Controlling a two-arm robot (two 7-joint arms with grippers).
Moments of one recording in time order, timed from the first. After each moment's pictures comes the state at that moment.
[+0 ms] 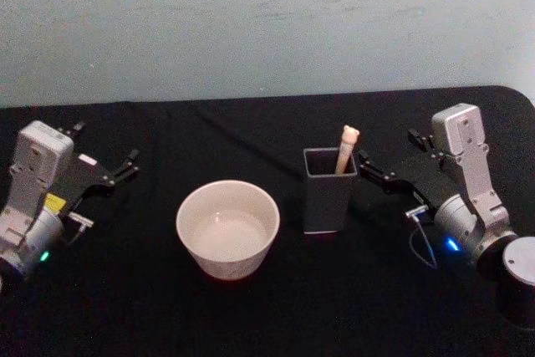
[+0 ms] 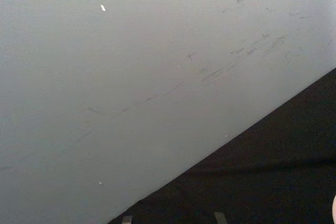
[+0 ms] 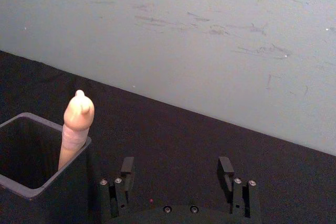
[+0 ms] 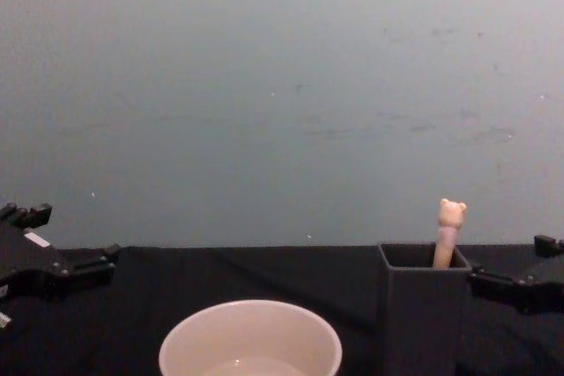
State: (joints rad) left arm -0.20 0.60 0.45 -1.41 -0.25 -0.12 0.03; right arm 0.17 0.31 -0.27 -1.41 0.13 0.05 0.12
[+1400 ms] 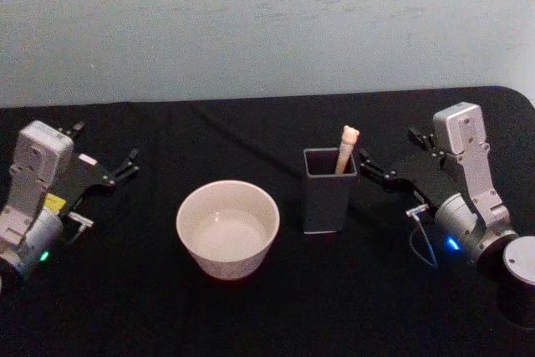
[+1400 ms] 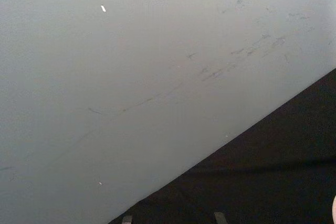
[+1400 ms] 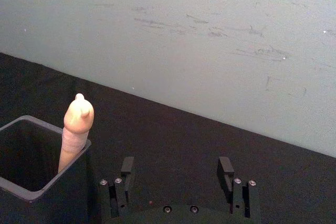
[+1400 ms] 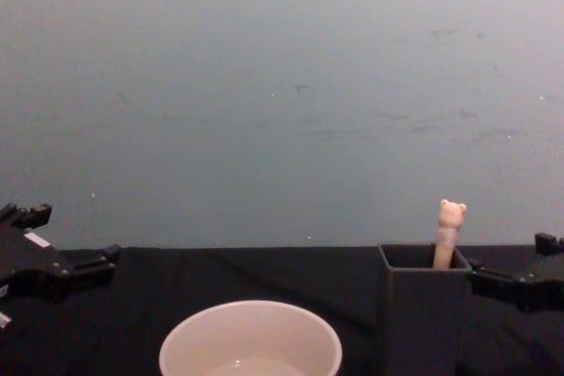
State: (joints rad) left arm -0.20 0.60 0.45 -1.41 -0.25 -0.12 0.03; right arm 0.17 0.31 -0.27 -1.41 0.14 0.05 0.12
